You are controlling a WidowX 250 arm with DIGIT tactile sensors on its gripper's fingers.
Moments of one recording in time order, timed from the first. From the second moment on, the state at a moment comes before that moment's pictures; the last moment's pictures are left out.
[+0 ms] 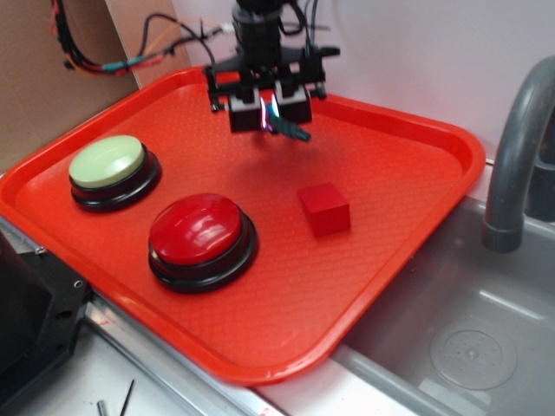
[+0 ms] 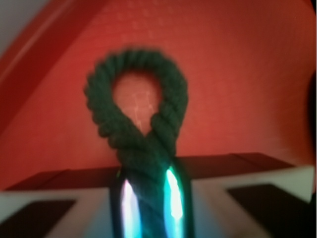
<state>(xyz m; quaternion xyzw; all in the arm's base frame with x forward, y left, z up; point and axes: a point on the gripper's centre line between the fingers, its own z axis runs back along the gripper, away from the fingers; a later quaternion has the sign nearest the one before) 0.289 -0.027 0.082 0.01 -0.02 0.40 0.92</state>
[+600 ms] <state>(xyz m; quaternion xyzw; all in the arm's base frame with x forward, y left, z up) 0.244 -0.034 0.208 -0.08 0.01 0.08 0.99</state>
